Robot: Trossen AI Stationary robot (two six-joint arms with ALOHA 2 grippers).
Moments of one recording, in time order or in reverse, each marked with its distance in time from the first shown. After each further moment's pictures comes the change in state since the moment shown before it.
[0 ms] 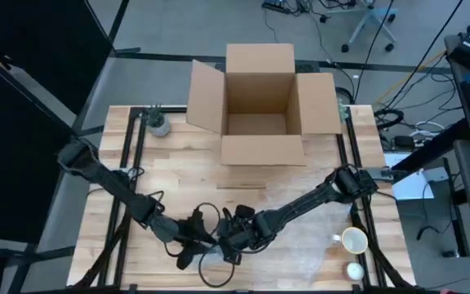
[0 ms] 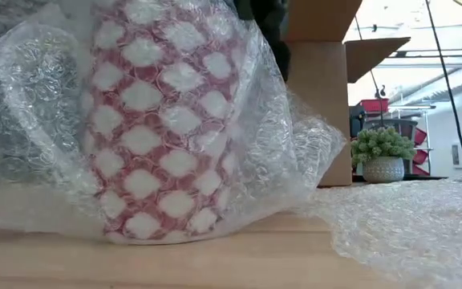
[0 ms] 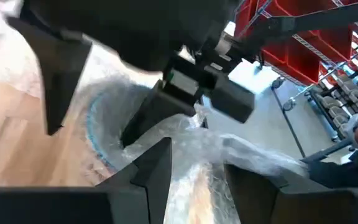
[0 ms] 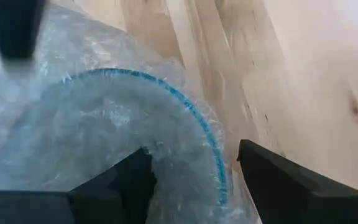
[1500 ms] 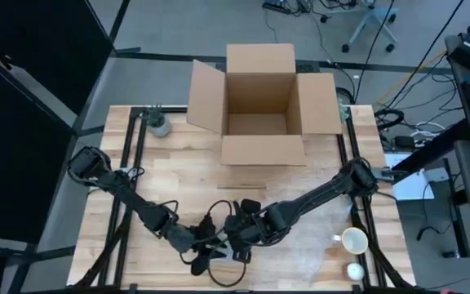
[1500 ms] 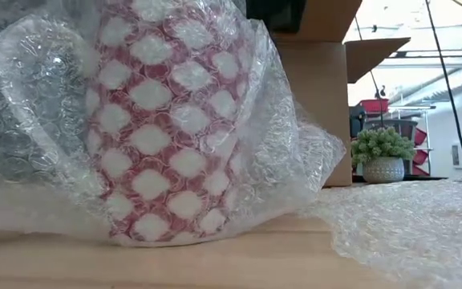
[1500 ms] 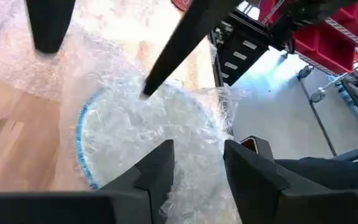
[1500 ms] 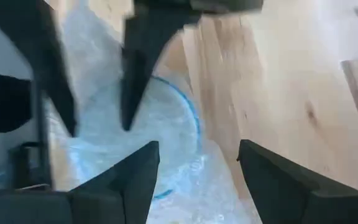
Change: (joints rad) left arm 0.040 0.254 0.141 0.006 -0.011 -0.006; right arm 0.017 -0.170 -0.006 -0.064 -0.005 -0.075
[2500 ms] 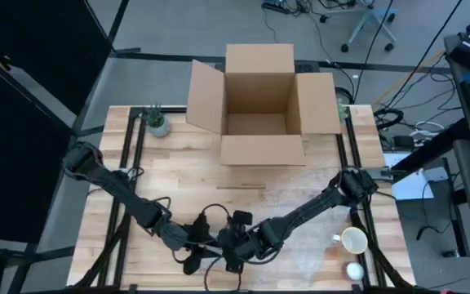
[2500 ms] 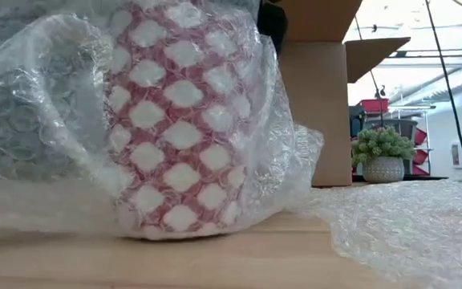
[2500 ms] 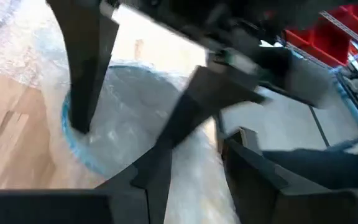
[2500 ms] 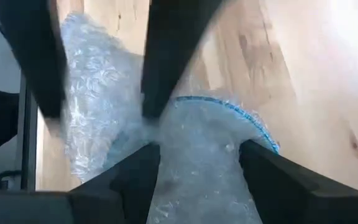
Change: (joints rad) left arm -0.041 -0.173 -0.007 -0.156 0.015 0.006; right arm 0.042 0.175 0.007 0.124 0.085 -0.008
